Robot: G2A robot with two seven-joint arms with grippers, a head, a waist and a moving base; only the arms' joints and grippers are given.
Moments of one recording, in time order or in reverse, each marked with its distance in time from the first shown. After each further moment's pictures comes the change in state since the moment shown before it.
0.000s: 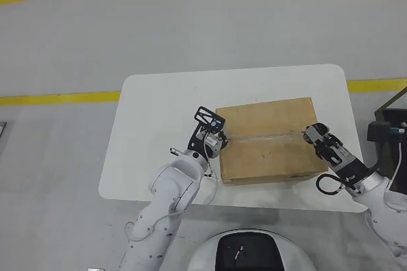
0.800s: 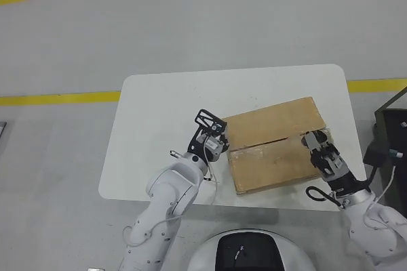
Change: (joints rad) left arm 0.029 0.002 -0.008 -0.049 -0.008 -0.053 -0.025; right arm -0.009 -0.064 -0.123 0.087 -0.250 -0.095 -0.352
